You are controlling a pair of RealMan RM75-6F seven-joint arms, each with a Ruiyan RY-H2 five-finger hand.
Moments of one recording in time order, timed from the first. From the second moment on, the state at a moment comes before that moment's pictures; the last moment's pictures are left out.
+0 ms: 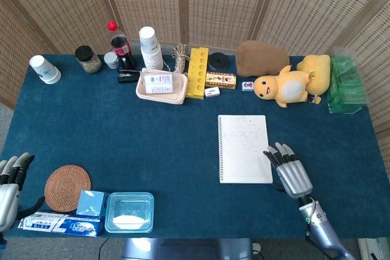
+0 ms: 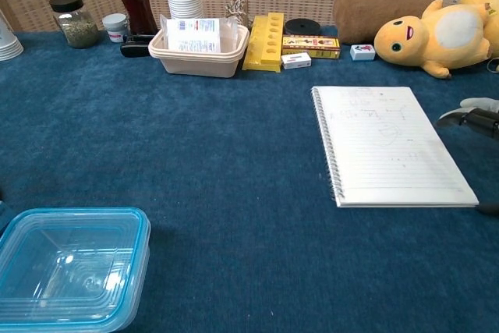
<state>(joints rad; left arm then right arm) 0.05 -1.07 0.03 -1.90 1.50 1.54 0.23 0.29 -1.62 -0.01 -1.06 -1.64 1.35 -0.05</state>
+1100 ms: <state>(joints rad) 0.05 -1.08 0.03 -1.89 1.50 1.55 0.21 0.32 -1.80 0.10 -0.98 -1.57 1.44 0.10</state>
